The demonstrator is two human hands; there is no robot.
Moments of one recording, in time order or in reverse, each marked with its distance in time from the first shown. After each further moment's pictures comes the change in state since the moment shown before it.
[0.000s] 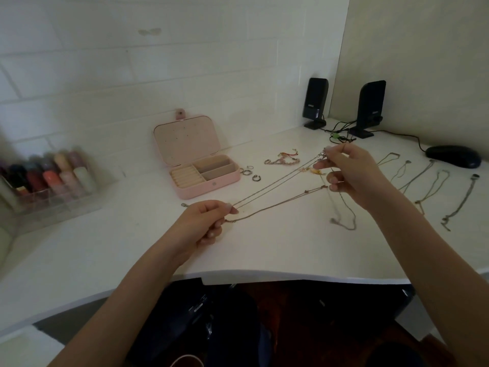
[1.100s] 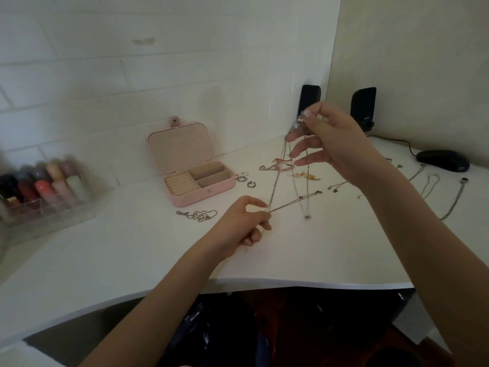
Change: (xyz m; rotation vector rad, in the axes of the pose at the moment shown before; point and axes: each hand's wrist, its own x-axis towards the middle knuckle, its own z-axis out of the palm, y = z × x) left_hand 0.020 0.019 0.064 0.049 -0.089 -0.048; right_hand -0.018 -0.063 0.024 -0.009 -0.232 -0.307
